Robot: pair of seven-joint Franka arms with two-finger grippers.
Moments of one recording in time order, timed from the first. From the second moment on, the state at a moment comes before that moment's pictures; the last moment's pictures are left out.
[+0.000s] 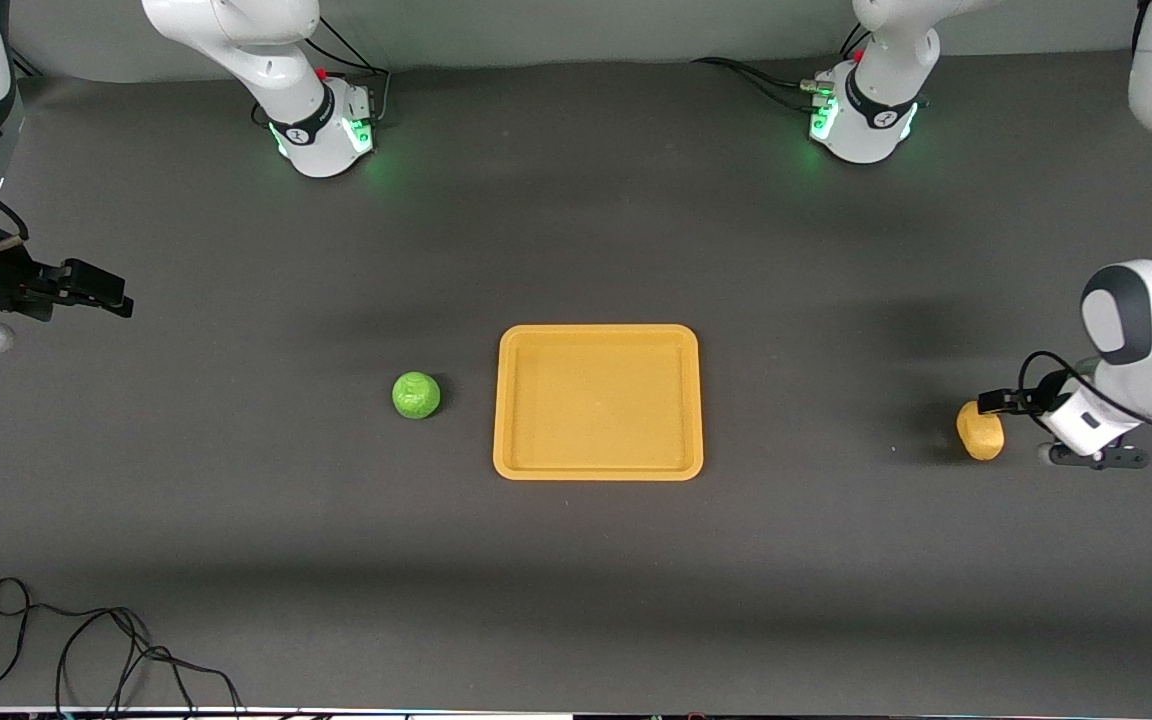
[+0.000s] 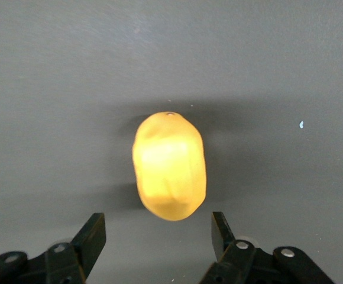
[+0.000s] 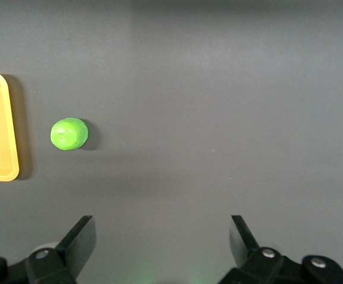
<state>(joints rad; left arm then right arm) 0.27 0.47 -0.09 -1.90 0.02 2.22 0.22 -0.05 0.03 0.02 -1.62 0.00 1.57 -0.03</state>
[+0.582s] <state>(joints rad) 0.27 0.56 -0.09 -1.85 0.02 2.26 0.23 -0.05 0.04 0.02 -1.62 0.00 1.57 -0.03</state>
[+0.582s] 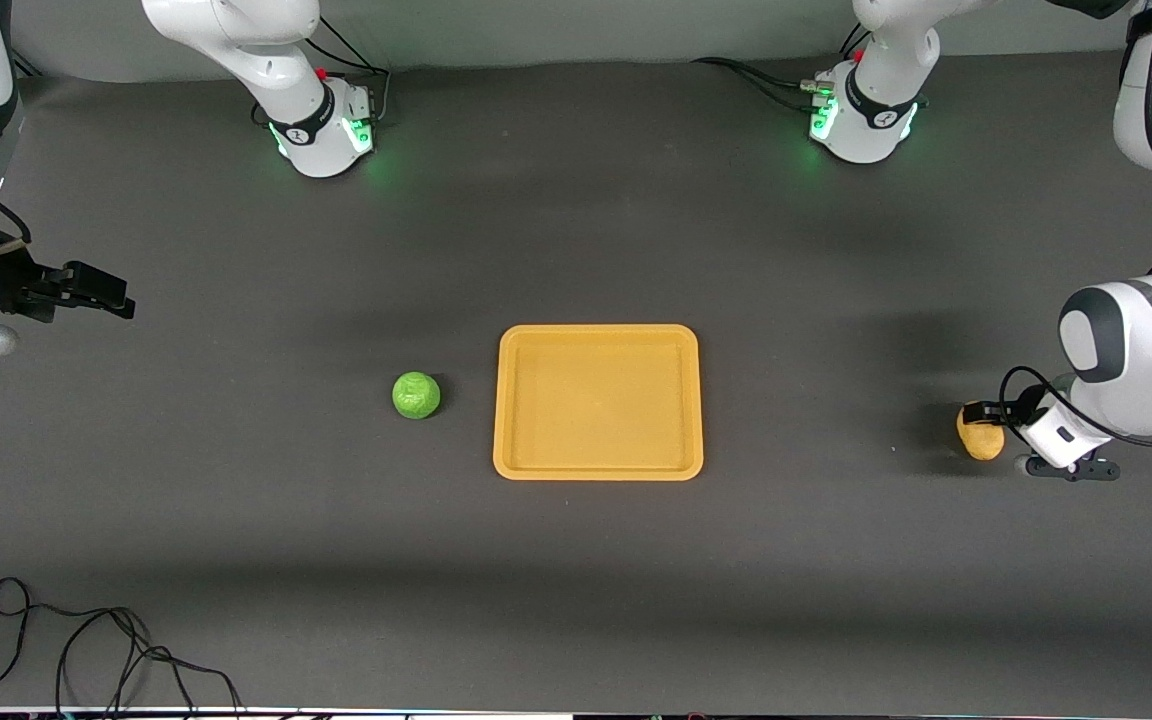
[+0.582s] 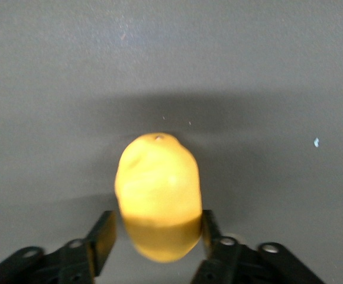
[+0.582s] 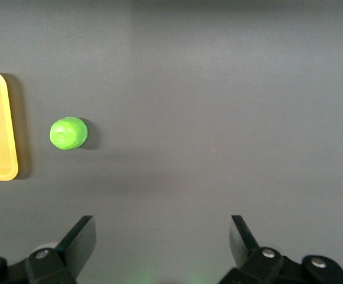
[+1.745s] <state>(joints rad) -0.20 0.41 -0.32 -1.81 -0.03 2.10 -0.50 0.07 0.04 0.02 -1.61 0.00 1.57 0.06</state>
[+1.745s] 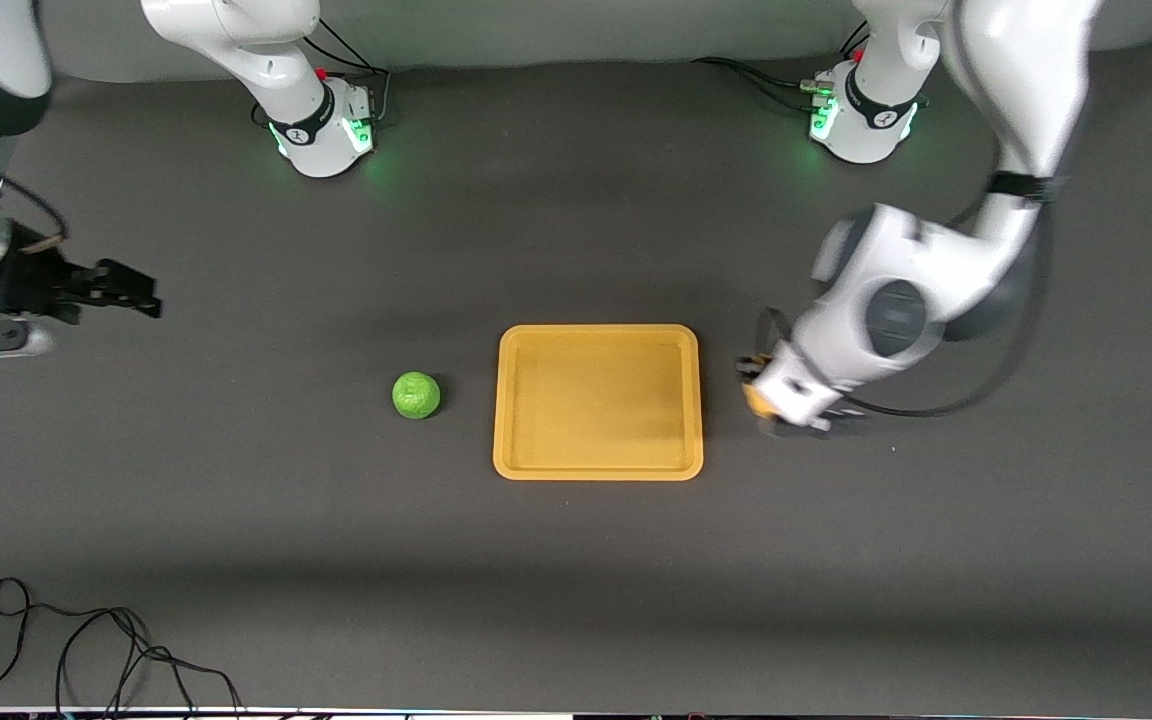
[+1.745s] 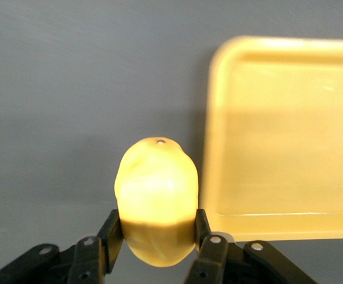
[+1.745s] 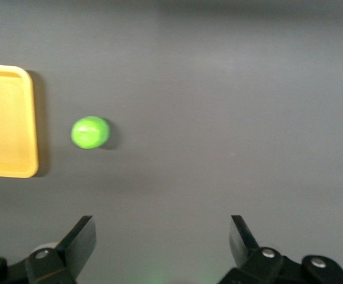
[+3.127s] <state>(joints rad) -0.31 0.60 -0.29 -1.73 0.02 2.29 -0.63 0.36 0.11 0.02 -2.14 0.04 2.31 0.35</state>
